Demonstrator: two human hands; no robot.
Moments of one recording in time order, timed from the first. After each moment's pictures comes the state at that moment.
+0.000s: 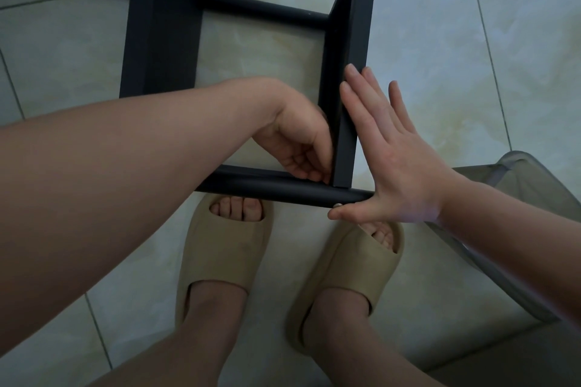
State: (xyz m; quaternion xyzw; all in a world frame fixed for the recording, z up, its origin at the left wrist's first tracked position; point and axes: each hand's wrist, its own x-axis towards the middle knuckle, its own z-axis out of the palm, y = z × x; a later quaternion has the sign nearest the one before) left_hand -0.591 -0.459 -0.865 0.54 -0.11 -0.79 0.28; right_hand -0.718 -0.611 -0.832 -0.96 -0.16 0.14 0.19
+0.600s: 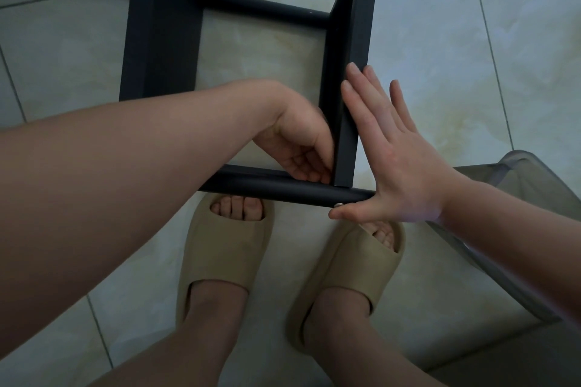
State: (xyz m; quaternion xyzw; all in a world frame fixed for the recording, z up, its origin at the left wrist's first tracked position) left_hand -0.593 -0.459 -0.865 0.54 -0.10 -0.79 0.28; right_hand -0.717 -0.610 -0.831 -0.96 -0.16 0.14 0.19
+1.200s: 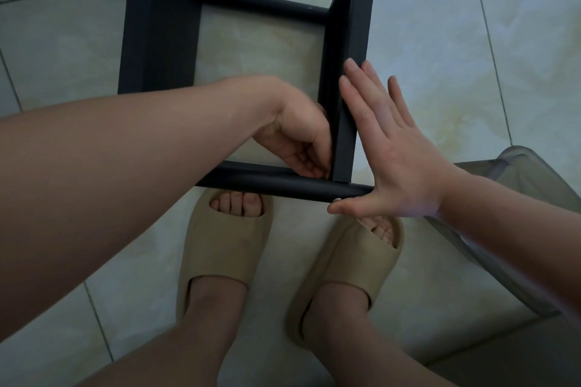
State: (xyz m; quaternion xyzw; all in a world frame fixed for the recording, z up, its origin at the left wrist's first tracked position) left_hand -0.597 -0.458 -0.863 0.55 -0.08 -0.77 0.31; right_hand -0.717 -0.610 -0.833 -0.96 -0.16 0.14 0.20
